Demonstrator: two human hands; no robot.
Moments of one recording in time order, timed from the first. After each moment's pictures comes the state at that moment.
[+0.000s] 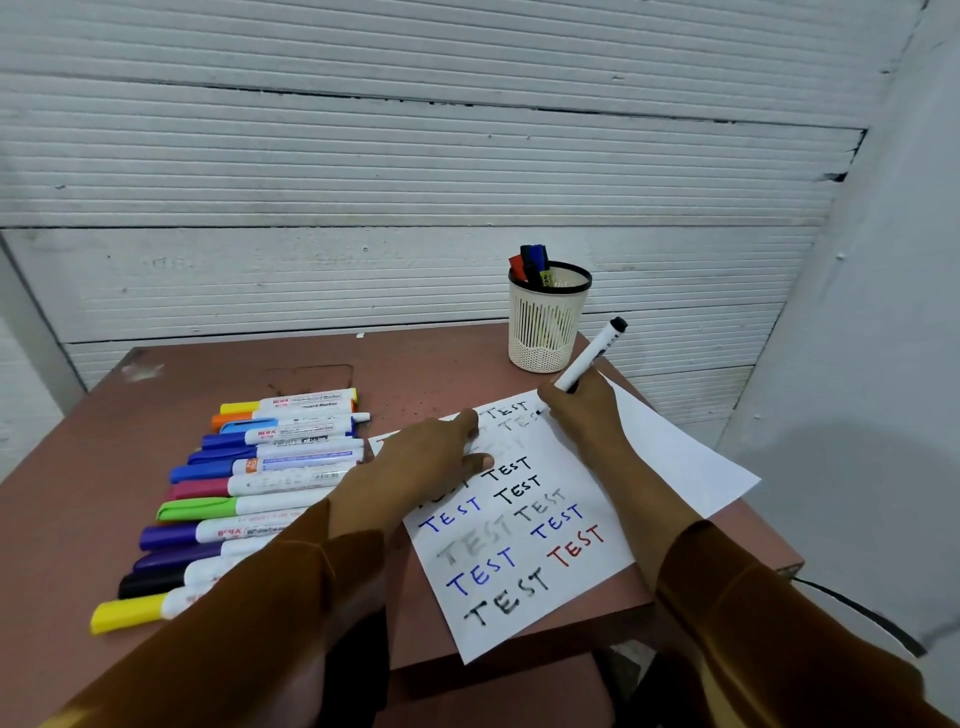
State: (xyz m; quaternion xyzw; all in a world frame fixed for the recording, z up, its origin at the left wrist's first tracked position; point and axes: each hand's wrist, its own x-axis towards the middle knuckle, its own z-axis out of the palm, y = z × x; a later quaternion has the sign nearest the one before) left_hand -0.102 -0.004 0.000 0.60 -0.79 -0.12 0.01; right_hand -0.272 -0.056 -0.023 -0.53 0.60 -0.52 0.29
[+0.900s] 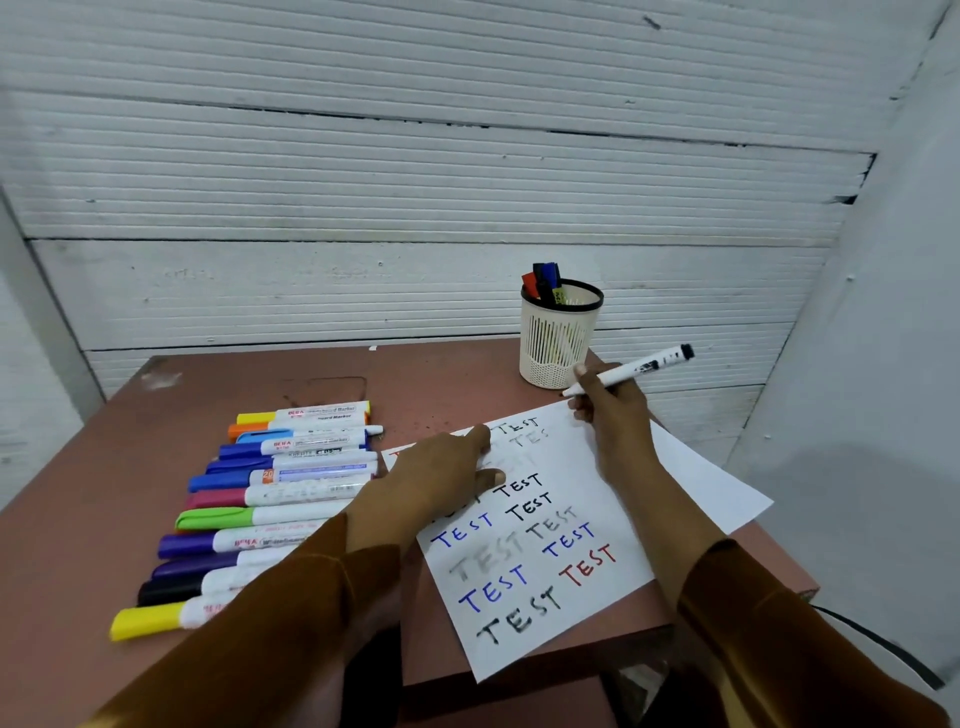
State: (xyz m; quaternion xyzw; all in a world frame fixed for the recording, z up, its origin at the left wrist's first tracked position) left_hand -0.100 -0.005 -0.003 0.59 -0.79 -0.12 0.02; right_hand -0.281 -0.061 -0.020 -0.41 0.46 -0.67 0.41
